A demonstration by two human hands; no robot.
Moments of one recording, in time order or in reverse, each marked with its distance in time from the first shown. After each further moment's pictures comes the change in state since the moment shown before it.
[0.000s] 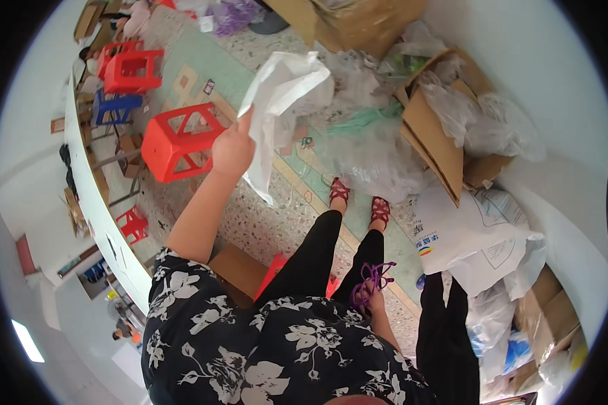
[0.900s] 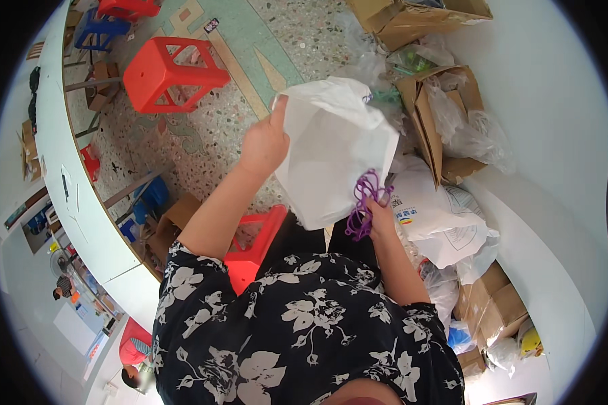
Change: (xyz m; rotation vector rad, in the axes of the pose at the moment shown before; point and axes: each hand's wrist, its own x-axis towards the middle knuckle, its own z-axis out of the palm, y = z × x) left_hand -0.139 0.003 -0.024 -0.439 -0.037 -0.207; right_hand -0.019 -0.102 0.197 -0.592 0.234 -0.322
